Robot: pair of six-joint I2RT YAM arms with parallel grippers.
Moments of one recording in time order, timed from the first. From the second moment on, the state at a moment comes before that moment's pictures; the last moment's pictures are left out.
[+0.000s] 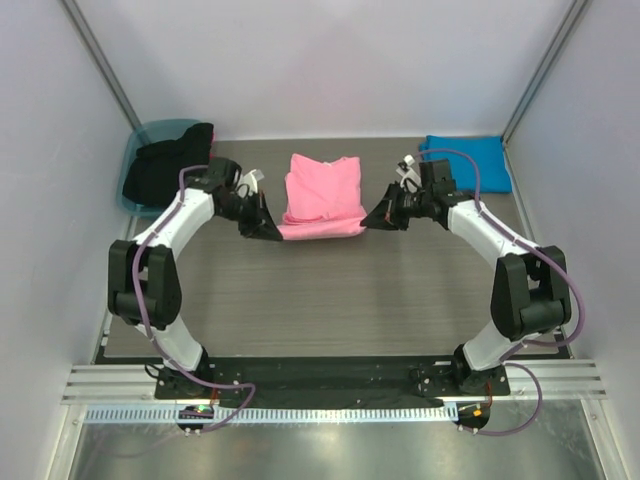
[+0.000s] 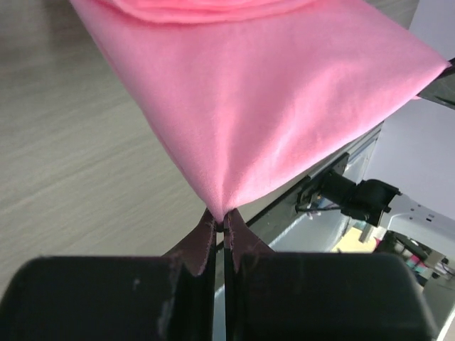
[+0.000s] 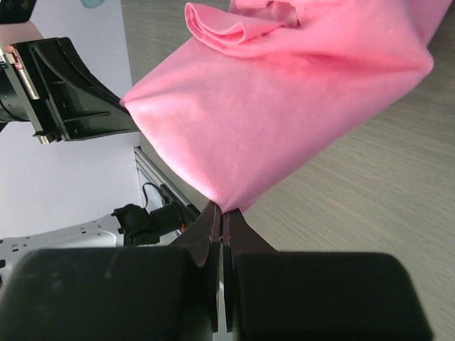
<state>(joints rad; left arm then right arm) -0.19 1.72 1.36 -0.77 0.70 -0.39 0.22 1.62 1.16 -0.35 -0.75 0.65</state>
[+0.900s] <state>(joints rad) -0.19 2.13 2.02 -0.74 0.59 -0.31 0.12 2.09 1.69 -0.25 -0.78 0.66</state>
